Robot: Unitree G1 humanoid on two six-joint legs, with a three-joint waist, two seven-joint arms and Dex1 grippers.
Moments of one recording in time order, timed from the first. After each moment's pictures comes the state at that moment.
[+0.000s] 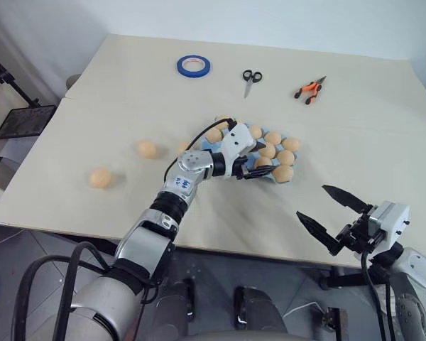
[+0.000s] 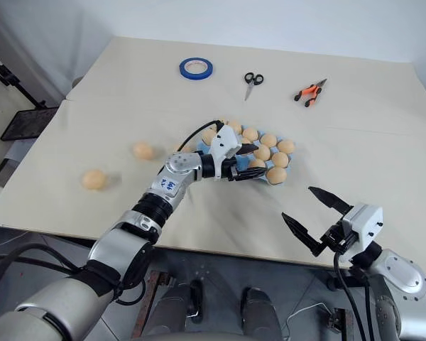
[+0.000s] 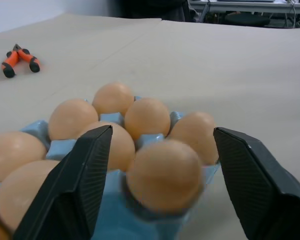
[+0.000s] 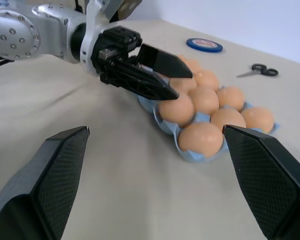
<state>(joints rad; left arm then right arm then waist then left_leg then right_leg) -0.97 0.05 -0.17 0.87 -0.08 -0.13 -0.83 0.20 -0.53 -0.30 -0.35 0.53 -0.01 0.86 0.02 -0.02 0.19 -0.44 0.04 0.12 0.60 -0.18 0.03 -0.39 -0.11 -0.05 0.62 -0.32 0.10</state>
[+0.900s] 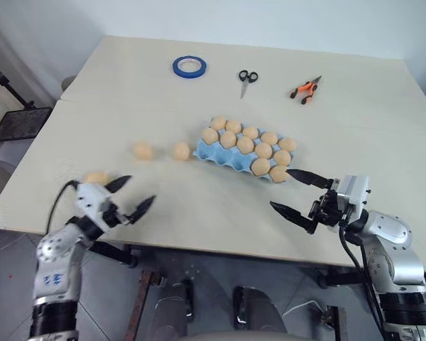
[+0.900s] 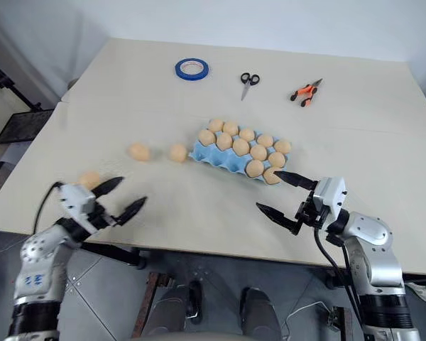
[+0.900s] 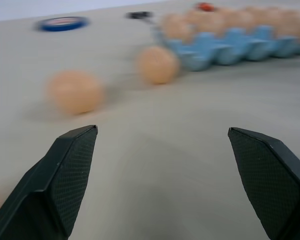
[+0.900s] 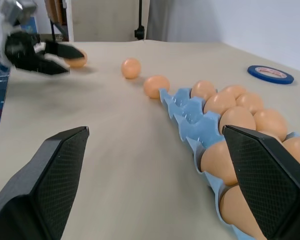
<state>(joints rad) -0.01 0.45 0.36 -0.01 -0.37 0.00 -0.71 -0.14 -0.54 -0.13 -0.05 0.50 -0.07 1.09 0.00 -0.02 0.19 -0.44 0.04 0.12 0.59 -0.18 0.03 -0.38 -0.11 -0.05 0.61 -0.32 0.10</state>
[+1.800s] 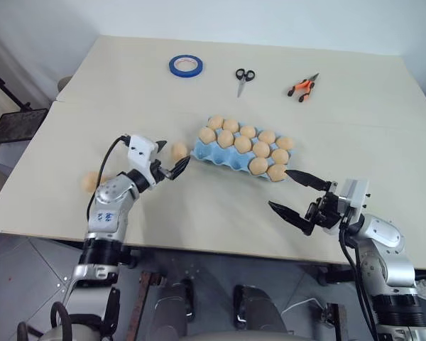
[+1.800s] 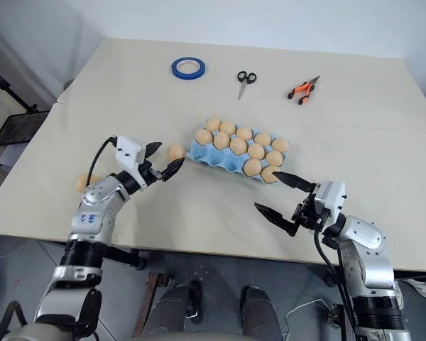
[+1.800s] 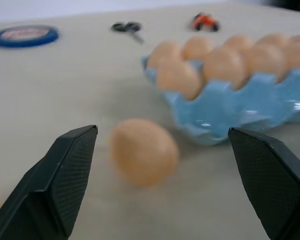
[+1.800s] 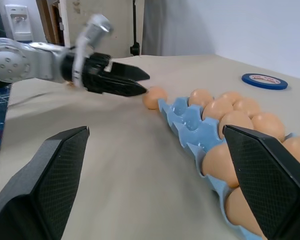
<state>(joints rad) -0.56 0.31 0.07 0.38 -0.21 0.10 -0.51 -0.10 -0.50 -0.13 -0.09 0.55 -0.09 1.07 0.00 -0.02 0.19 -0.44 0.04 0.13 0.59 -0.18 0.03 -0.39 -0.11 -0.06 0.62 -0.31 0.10</state>
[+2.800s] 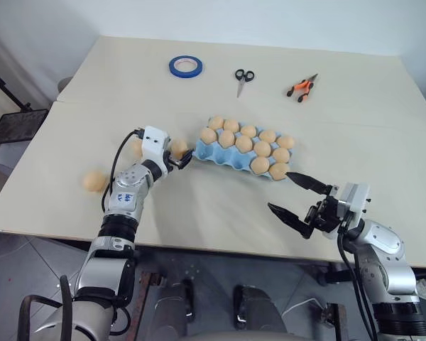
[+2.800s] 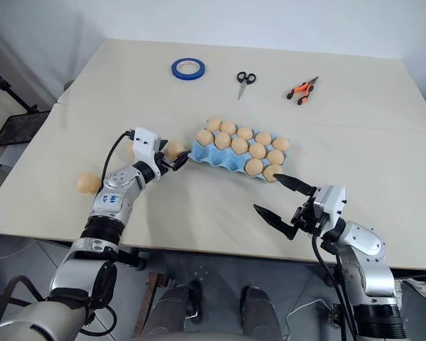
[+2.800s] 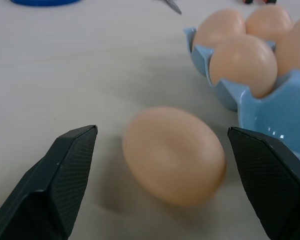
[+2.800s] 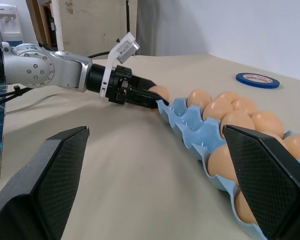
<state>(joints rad) -0.74 0.26 0.06 0.68 -0.13 0.12 -0.40 -0.05 -0.49 -0.13 -0.13 0.55 -0.09 1.02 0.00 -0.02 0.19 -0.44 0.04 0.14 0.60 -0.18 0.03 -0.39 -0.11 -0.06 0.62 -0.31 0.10</state>
